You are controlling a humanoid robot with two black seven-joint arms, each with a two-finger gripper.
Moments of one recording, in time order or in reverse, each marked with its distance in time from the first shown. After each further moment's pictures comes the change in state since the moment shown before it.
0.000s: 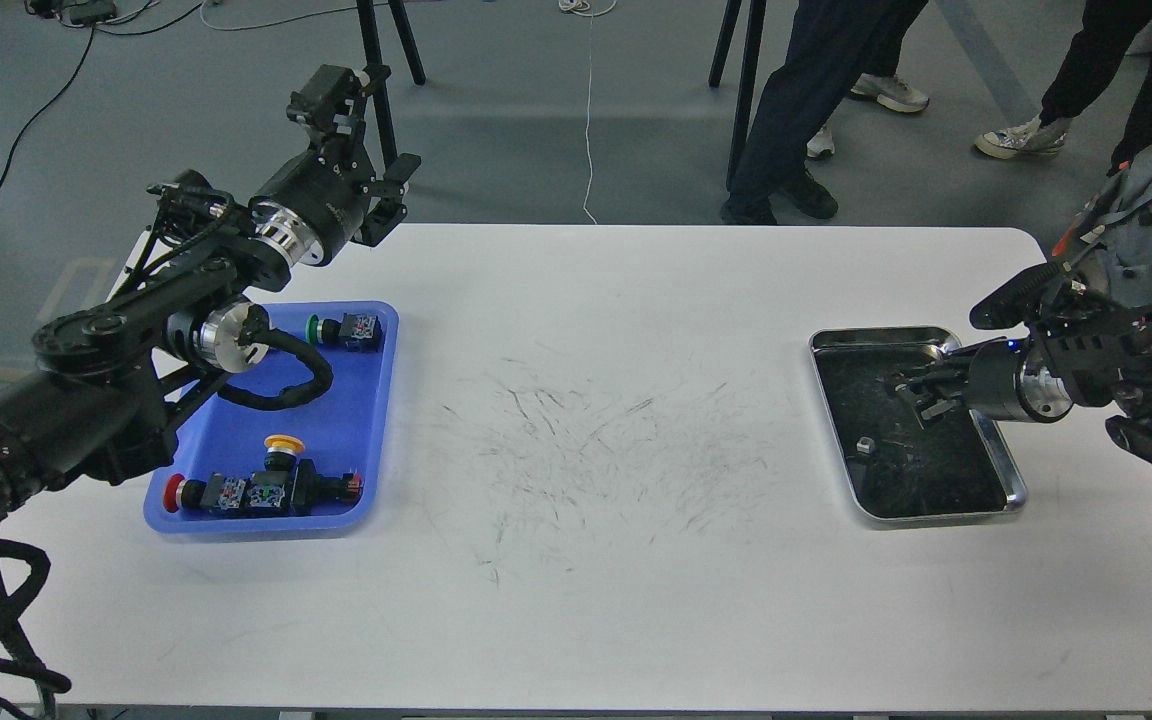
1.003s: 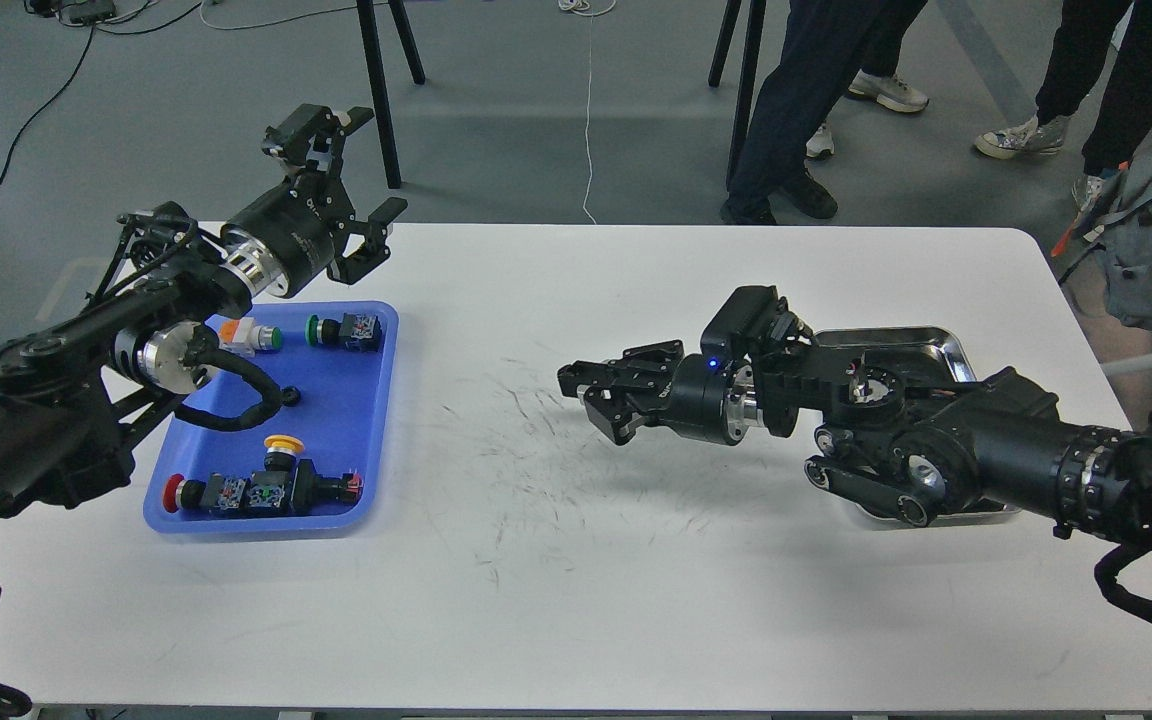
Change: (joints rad) left arm 0.062 0.082 -0.015 -0.034 -0.060 -0.172 0.096; right arm -0.099 0.429 0.247 0.087 -0.010 -0.237 0.000
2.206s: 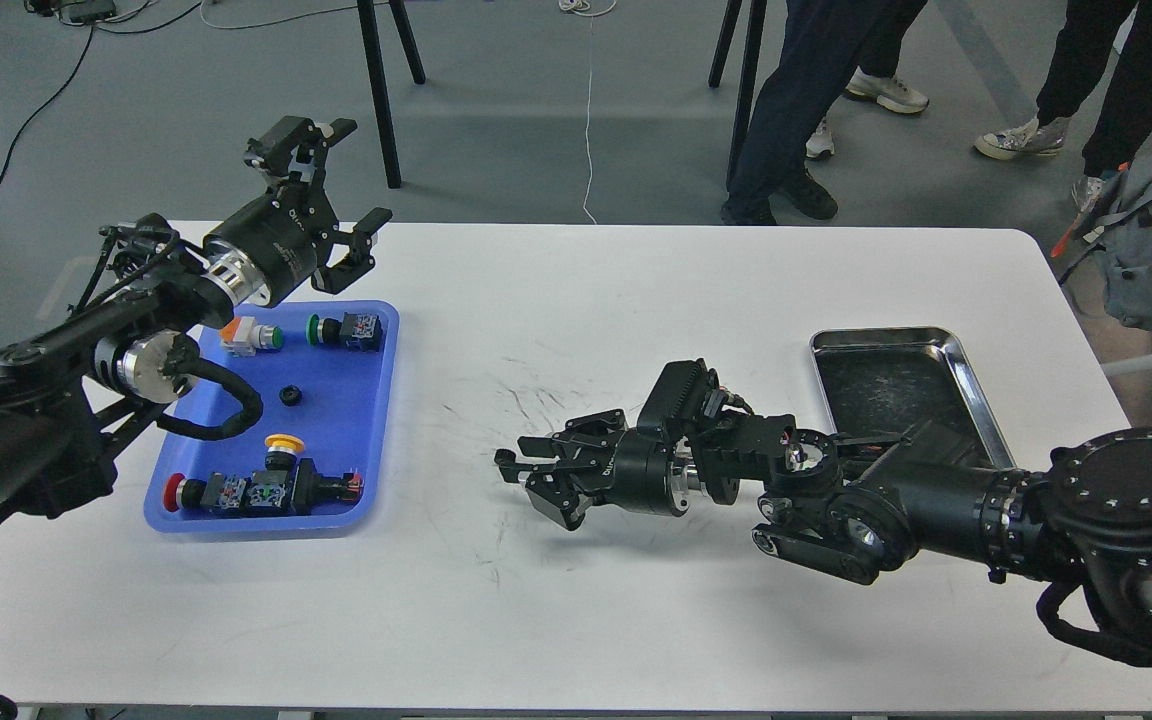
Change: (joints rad) left arm 0.018 0.026 -0.003 0.007 -0.012 -0.012 -0.004; right arm -0.047 0.110 -0.106 -0.031 0.003 -0.083 0.000
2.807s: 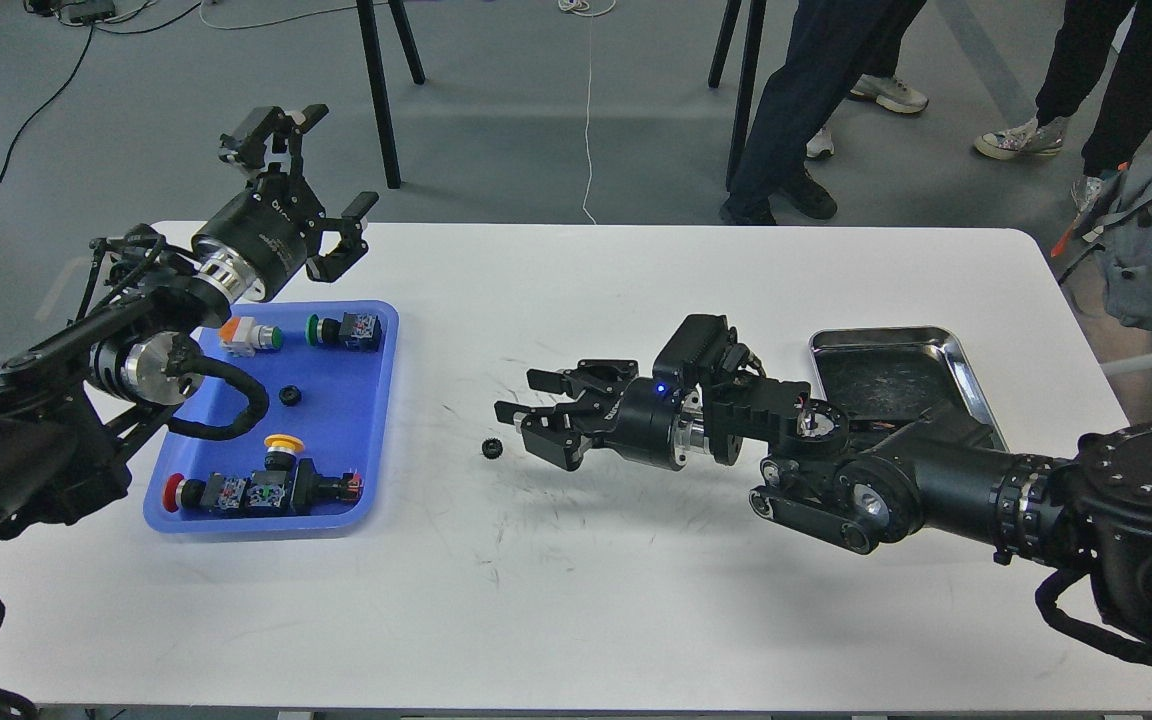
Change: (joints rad) left arm 0.043 -0.029 -0.103 0.010 -0.040 -0.009 -0.035; right arm 0.014 -0.042 0.167 0.008 0.069 0.007 0.000
